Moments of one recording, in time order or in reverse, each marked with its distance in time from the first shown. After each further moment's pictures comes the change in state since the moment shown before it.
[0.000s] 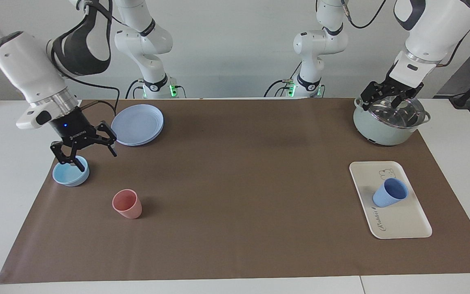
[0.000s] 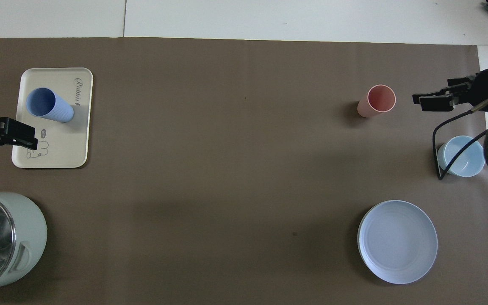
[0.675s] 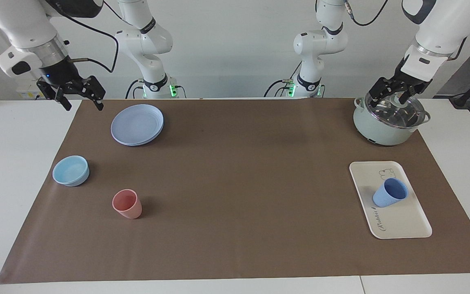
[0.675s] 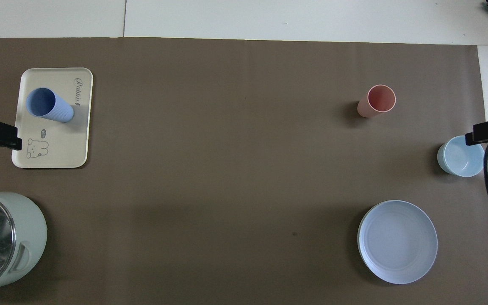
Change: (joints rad) left arm 0.029 -0.022 0.006 0.000 0.000 0.000 0.002; right arm -0.029 -0.086 -0.012 0.227 -0.158 -0.648 0.432
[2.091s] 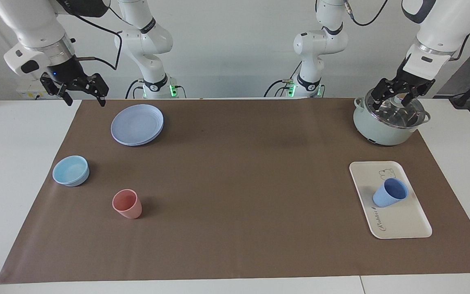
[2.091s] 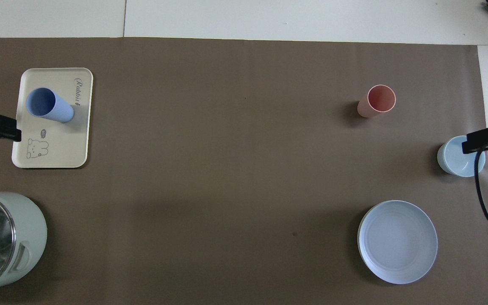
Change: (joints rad) left arm -0.001 0.000 -0.002 0.000 -0.001 0.055 0.000; right arm 0.026 -0.006 0.016 -0.023 -0.047 0.000 0.002
